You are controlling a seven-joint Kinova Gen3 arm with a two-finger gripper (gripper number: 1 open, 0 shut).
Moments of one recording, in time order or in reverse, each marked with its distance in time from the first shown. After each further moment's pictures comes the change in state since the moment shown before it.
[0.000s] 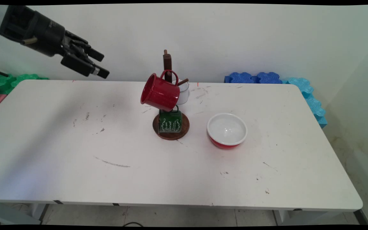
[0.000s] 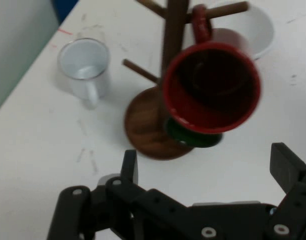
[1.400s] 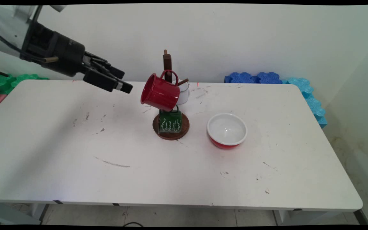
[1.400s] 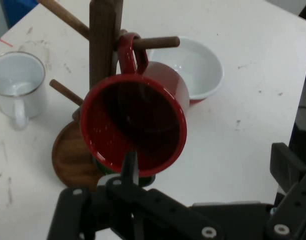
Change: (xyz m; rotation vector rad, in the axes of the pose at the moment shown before) arm -0.006 0.052 0.040 -0.074 0.085 -0.157
